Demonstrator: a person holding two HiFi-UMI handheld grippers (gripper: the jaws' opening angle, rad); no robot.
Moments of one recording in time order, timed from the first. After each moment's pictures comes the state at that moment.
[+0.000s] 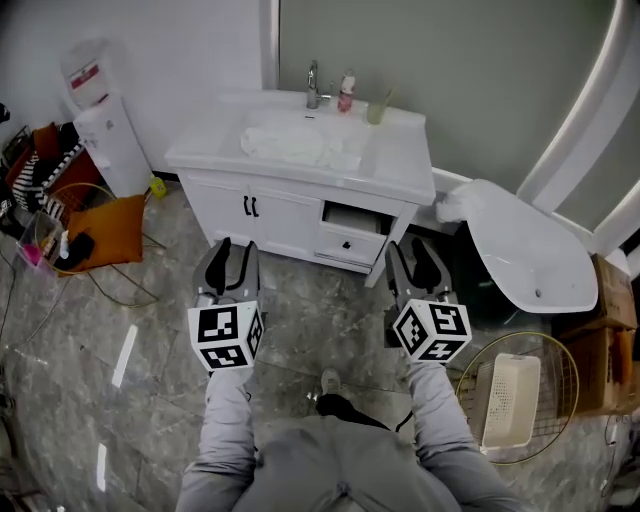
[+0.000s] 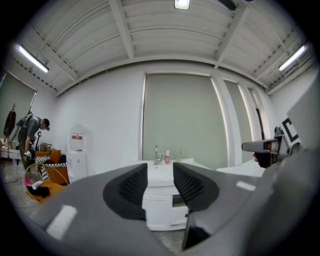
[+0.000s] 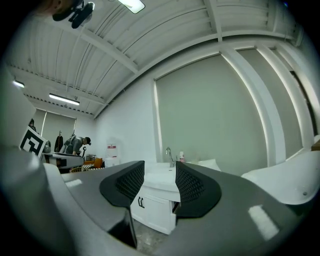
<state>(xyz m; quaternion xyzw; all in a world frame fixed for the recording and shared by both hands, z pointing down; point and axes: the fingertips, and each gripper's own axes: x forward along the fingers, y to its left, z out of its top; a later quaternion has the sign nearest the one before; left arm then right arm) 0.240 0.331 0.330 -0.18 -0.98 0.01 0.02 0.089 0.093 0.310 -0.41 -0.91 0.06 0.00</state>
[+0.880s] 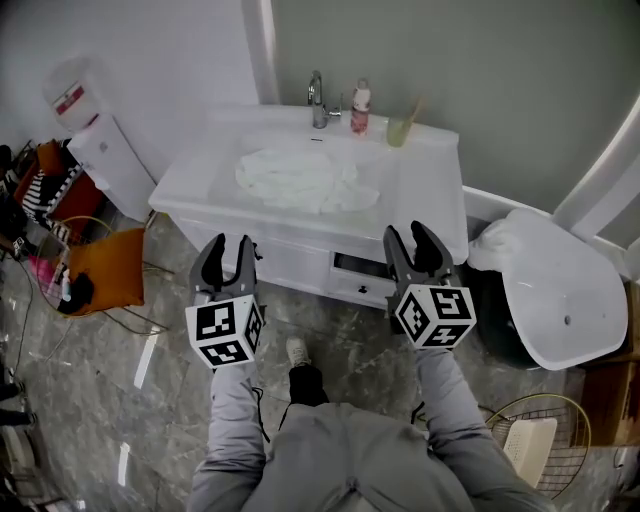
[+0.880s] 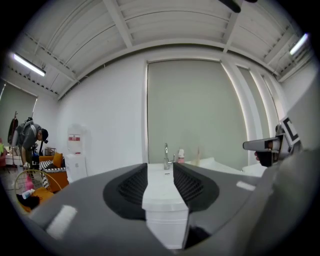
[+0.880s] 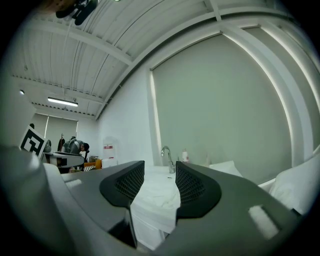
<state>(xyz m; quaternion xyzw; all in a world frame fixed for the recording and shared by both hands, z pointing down) 0.026 0.466 0.329 -0.23 -0.97 0.02 0.04 -0.147 0.239 0.317 -0.45 -0.89 0.07 0.02</state>
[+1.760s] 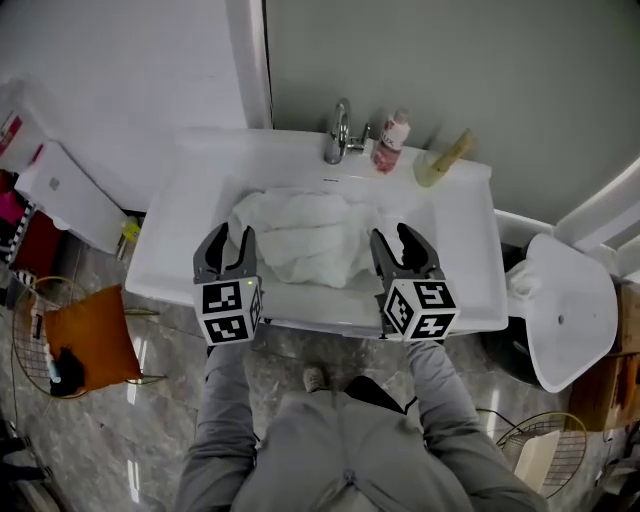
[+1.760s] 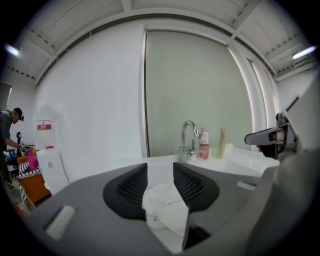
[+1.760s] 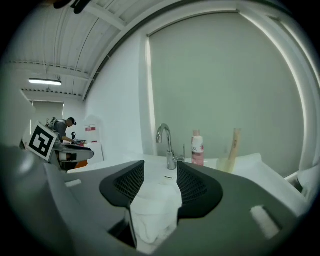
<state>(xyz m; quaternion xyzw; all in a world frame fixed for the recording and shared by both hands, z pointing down) -0.196 0.725 0.398 -0.15 -0.98 0.02 0.13 -0.315 0.487 0.375 -0.40 -0.91 0.00 0.11</state>
